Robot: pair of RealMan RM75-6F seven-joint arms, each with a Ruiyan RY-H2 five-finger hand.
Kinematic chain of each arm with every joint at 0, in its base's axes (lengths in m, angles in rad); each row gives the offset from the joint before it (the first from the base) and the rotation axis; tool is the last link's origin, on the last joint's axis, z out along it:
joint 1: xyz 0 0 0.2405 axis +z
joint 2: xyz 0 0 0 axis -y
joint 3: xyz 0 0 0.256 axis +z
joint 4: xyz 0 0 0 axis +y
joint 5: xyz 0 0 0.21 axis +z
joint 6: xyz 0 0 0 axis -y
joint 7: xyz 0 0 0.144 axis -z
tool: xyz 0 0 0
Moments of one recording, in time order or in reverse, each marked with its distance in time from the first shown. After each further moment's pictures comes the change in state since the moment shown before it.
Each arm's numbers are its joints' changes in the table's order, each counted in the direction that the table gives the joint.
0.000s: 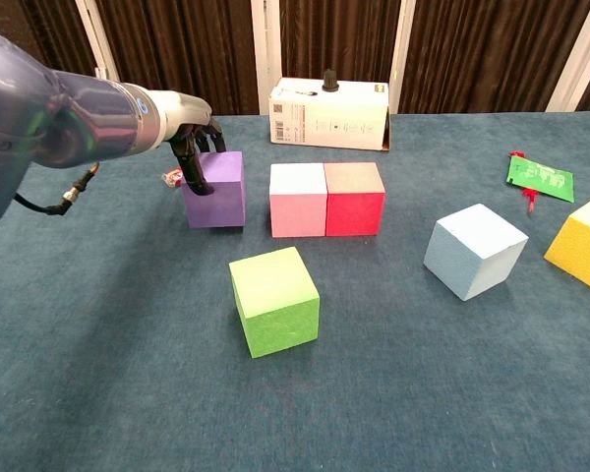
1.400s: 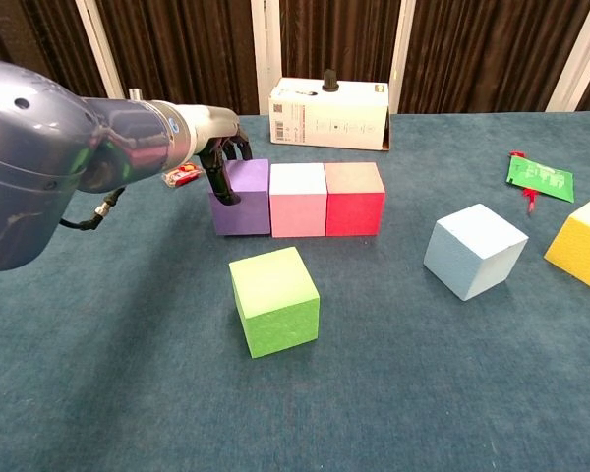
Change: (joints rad) left arm 0.011 0.089 -0.034 0.058 0.079 0.010 -0.020; right arm -0.003 0.000 0.008 -0.007 0.020 0.000 0.007
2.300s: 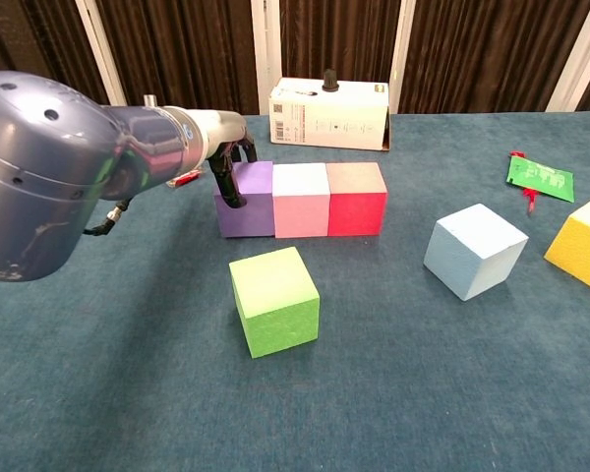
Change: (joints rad) left arm -0.008 0.044 -0.025 0.027 0.001 -0.014 -0.029; right arm -0.001 -0.004 0.000 -0.004 0.004 0.005 -0.012
